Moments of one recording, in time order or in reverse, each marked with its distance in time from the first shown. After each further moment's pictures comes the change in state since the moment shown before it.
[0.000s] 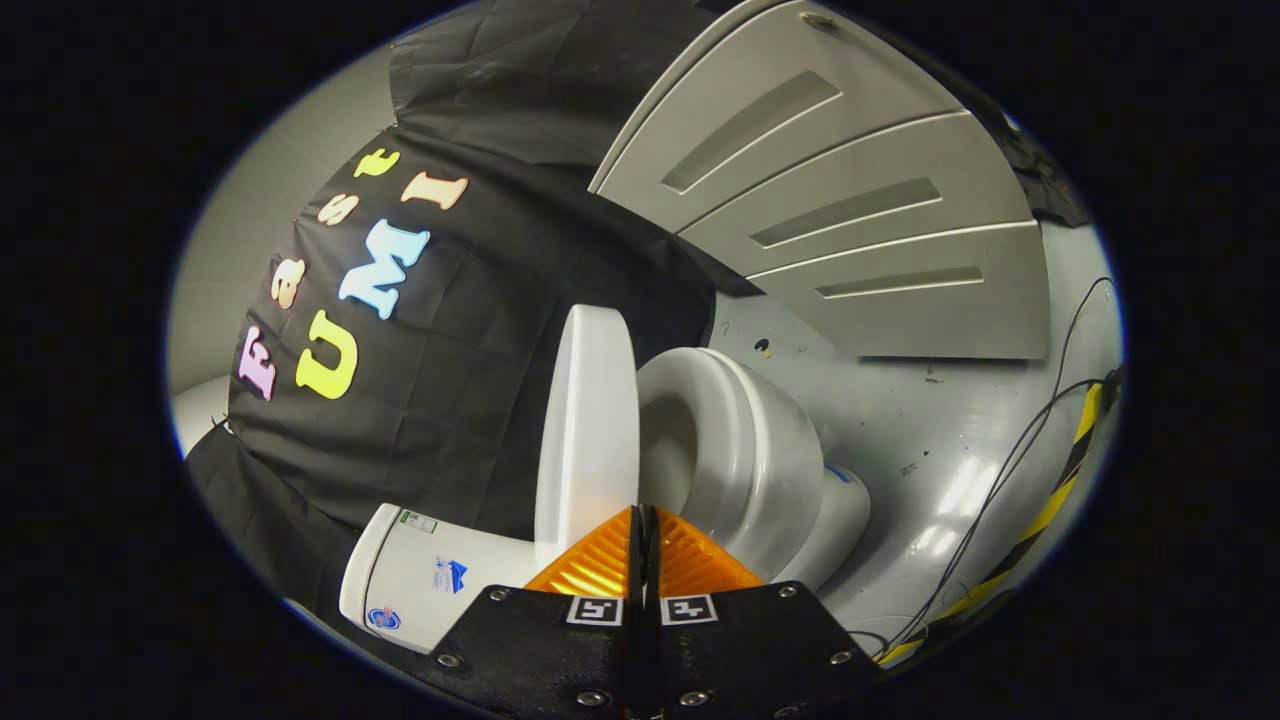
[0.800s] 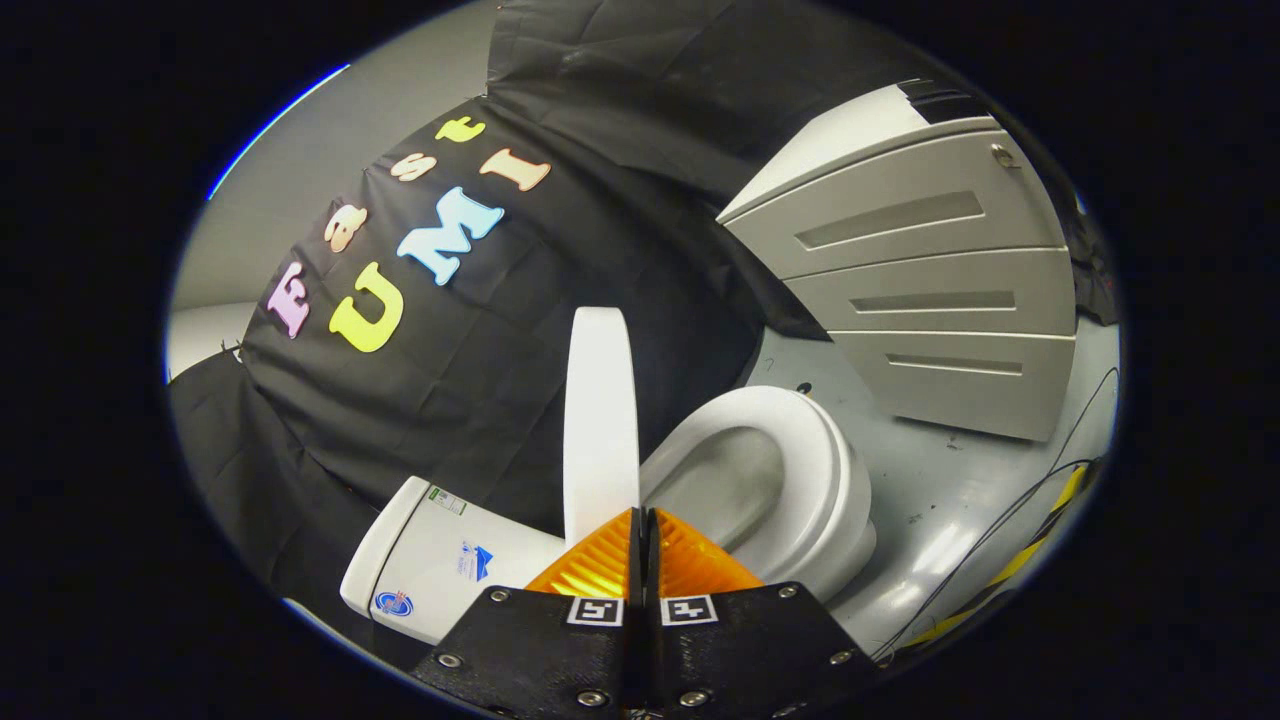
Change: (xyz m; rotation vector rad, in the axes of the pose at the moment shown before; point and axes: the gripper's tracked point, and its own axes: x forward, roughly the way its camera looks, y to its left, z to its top) arm -0.027 0.095 0.008 -0.218 -0.040 0.049
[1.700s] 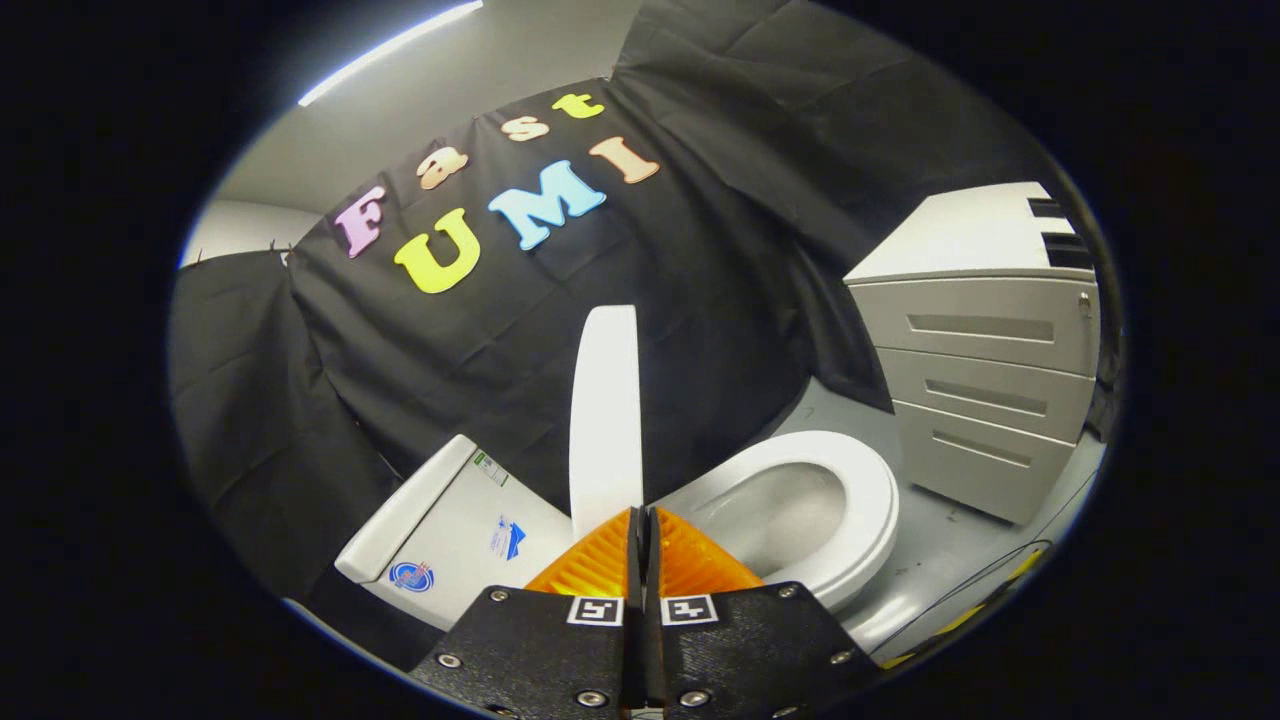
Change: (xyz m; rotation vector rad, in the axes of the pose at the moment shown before) arm -0.023 0.107 -0.008 -0.298 -0.030 0.066
